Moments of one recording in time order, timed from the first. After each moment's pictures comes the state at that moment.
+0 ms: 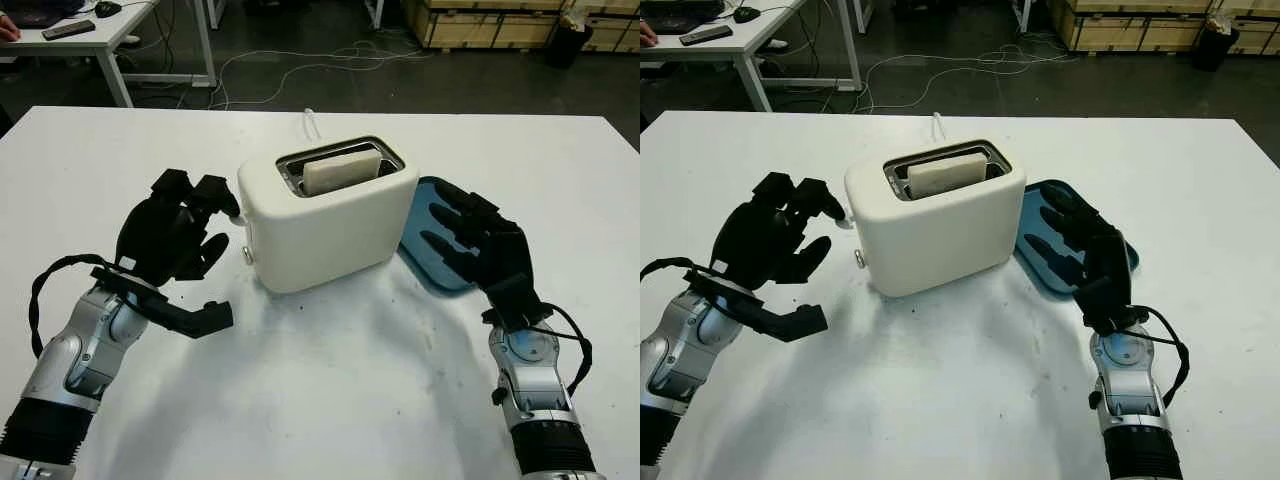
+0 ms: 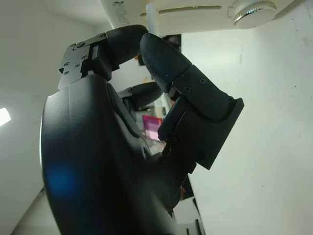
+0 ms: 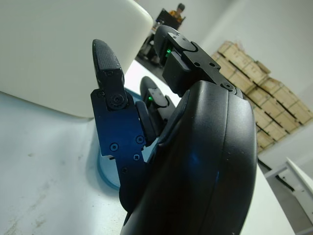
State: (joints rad) left arm -0.20 0.55 -0.10 0.04 0.74 -0.30 0.13; right arm -0.17 -0.21 -0.11 0.27 -0.05 -0.36 0.06
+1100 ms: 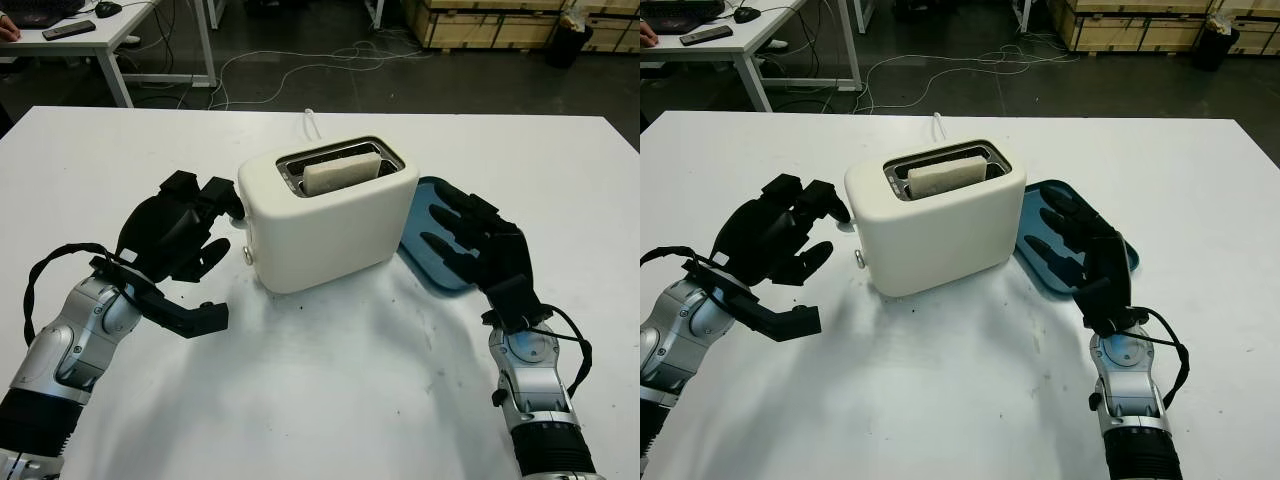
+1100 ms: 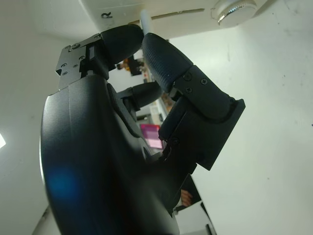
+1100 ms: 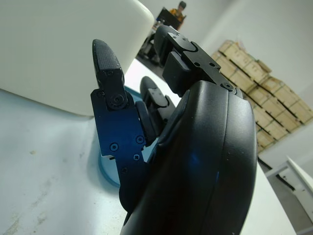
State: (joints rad) left arm -0.23 0.61 -0.12 0.03 0.72 -0.31 -0.01; right arm -0.16 -0.21 -0.11 0.27 -0.05 -0.36 0.06
